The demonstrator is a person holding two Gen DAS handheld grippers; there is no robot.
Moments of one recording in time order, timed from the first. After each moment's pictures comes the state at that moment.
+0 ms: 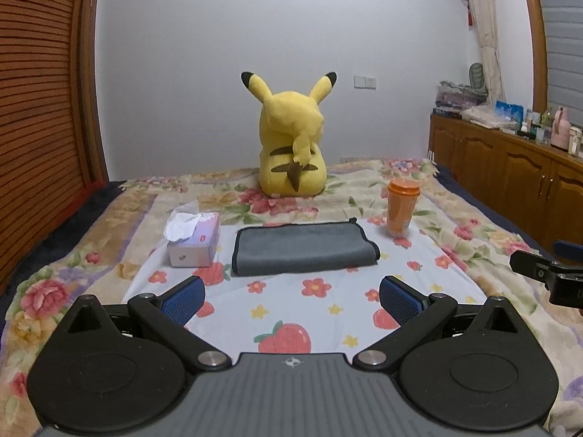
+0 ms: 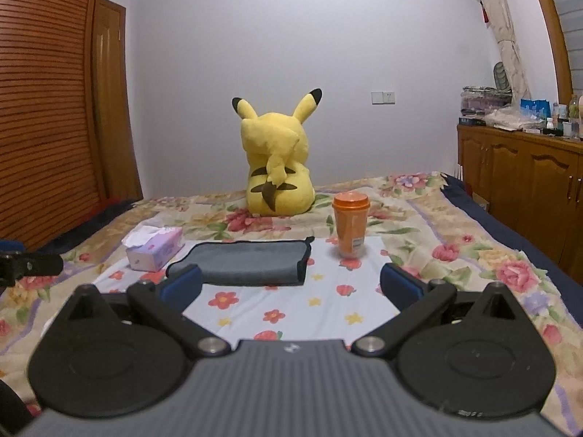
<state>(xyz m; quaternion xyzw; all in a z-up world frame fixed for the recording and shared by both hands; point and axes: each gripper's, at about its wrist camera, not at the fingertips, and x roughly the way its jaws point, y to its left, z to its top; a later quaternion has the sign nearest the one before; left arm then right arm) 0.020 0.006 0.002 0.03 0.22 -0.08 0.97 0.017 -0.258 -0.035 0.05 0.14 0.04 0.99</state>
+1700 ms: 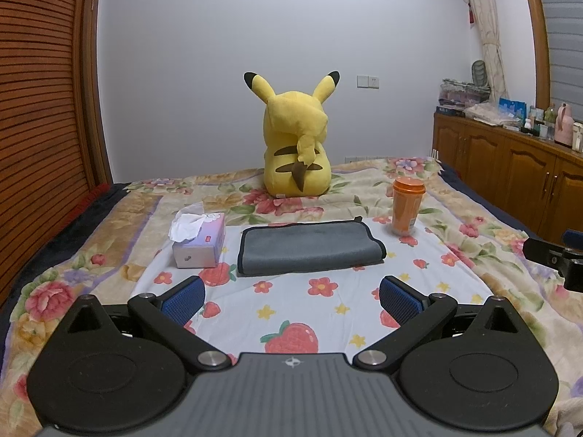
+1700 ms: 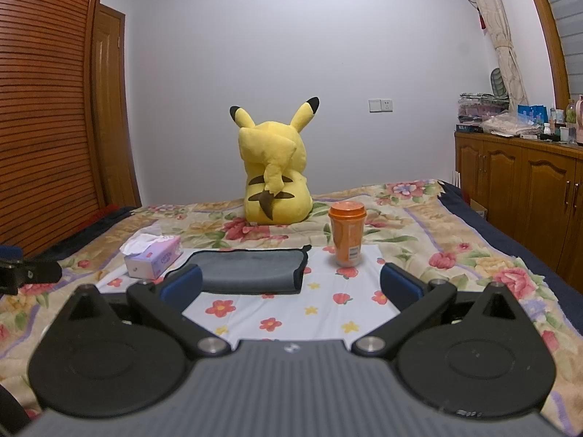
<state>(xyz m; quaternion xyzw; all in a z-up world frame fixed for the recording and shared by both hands) 0.023 0.010 0.001 0.04 0.22 -0.07 0.97 0.015 -0.263 -0.032 0.05 0.13 0.04 0.99</state>
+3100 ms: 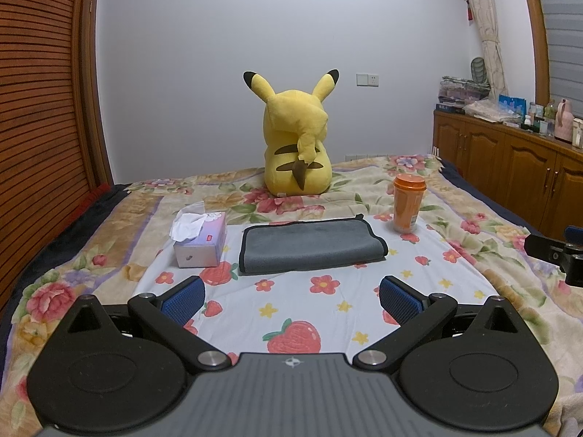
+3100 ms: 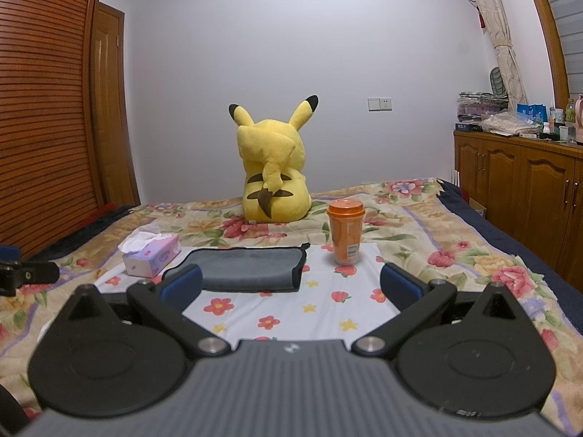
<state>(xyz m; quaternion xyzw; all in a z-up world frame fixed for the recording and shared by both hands) 0.025 0.012 -0.001 0.05 0.22 -0.07 0.97 0.015 -0.264 -0.034 0.05 0.13 0.04 0.99</state>
